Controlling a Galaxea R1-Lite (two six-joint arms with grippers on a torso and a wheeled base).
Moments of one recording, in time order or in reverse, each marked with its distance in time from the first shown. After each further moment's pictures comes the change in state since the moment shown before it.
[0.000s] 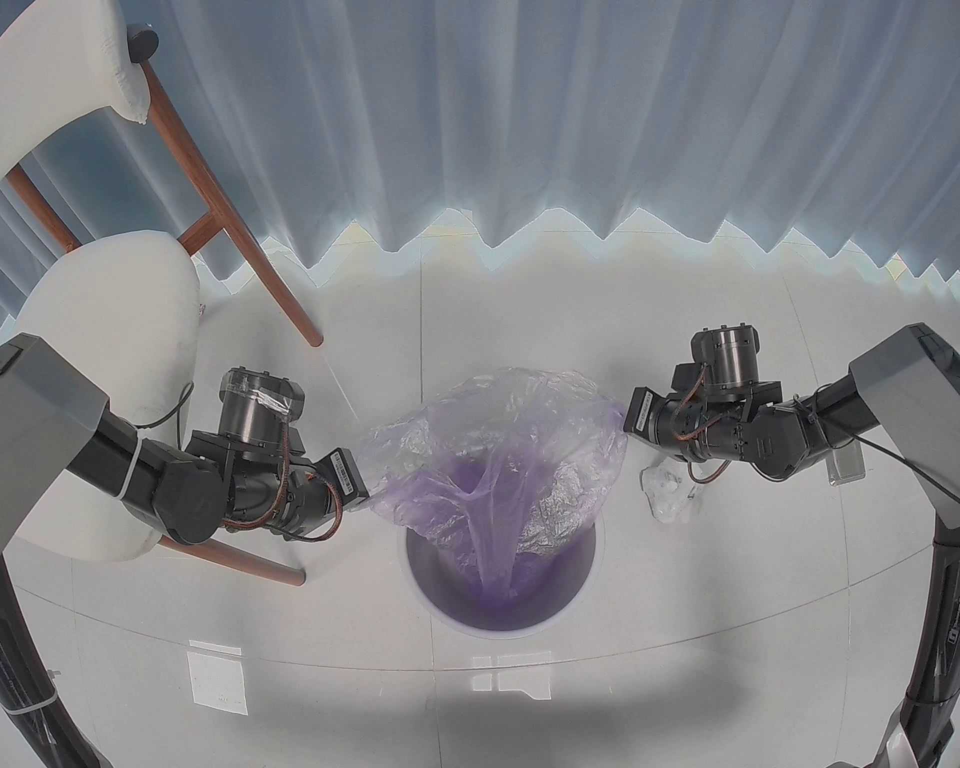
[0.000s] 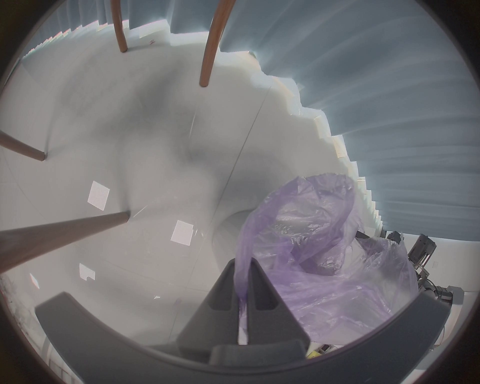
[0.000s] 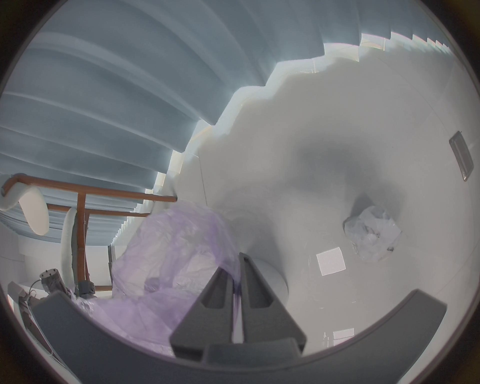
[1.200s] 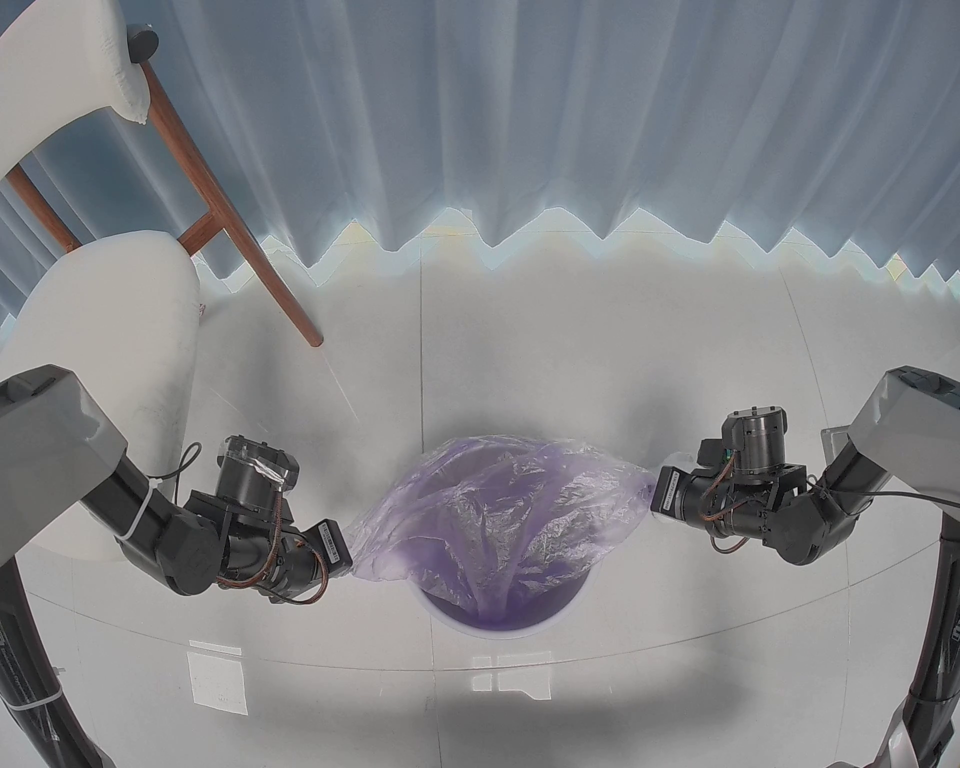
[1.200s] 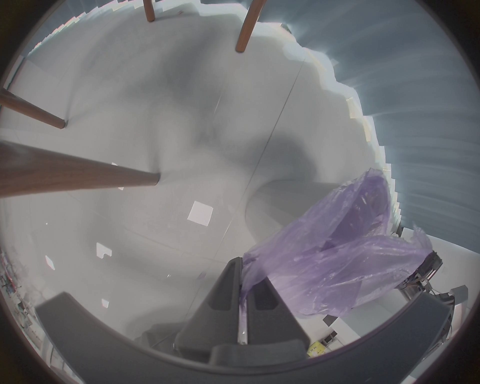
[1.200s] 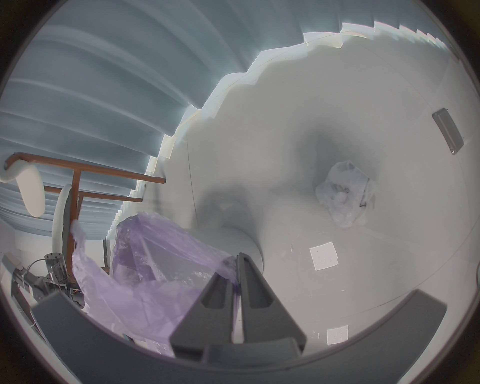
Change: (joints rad) left arm 0.018 0.034 0.196 -0.046 -0.002 -0.012; right arm -0.032 -0.016 0.441 -0.386 0.019 -0.035
